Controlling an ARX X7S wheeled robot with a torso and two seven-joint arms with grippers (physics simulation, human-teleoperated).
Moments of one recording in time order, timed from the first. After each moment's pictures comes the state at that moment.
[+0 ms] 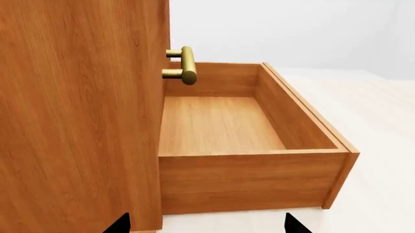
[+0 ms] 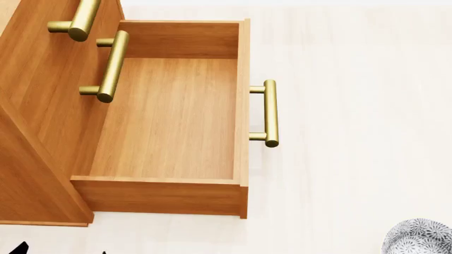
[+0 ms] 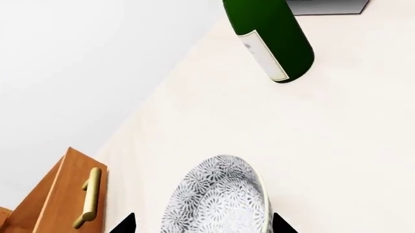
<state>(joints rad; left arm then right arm) -0.01 -0.69 0.64 0.82 -0.56 -0.27 -0.84 -0.34 0.29 0.70 -0.45 1.31 0.44 0.09</state>
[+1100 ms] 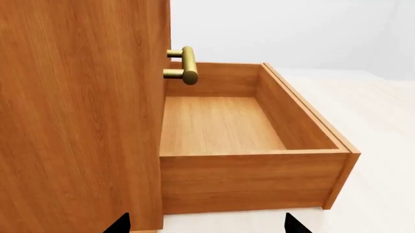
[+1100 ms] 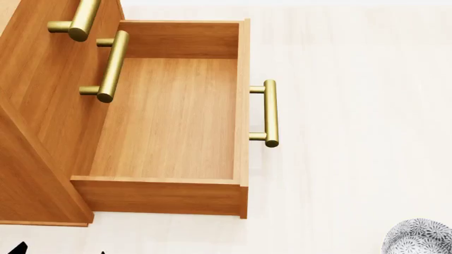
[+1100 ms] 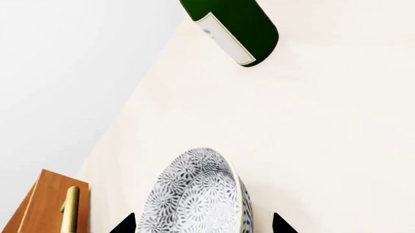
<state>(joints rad) -0.01 -0.70 0.64 0.82 -0.57 -0.25 -0.84 -0.26 0.23 0.65 -0.38 1.33 0.42 0.20</state>
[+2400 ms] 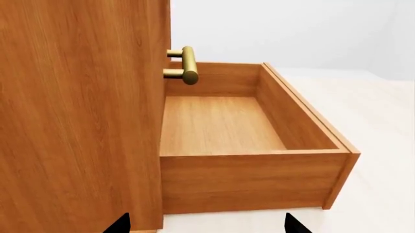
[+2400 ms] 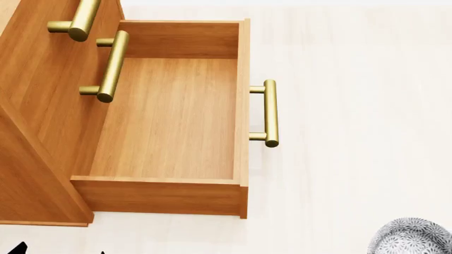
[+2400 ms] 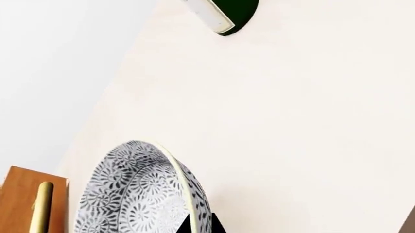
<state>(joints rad) -0.02 -0.70 0.65 0.82 -0.57 -0.25 -0.85 -0.19 0.20 0.55 -0.27 1.26 0.38 0.22</state>
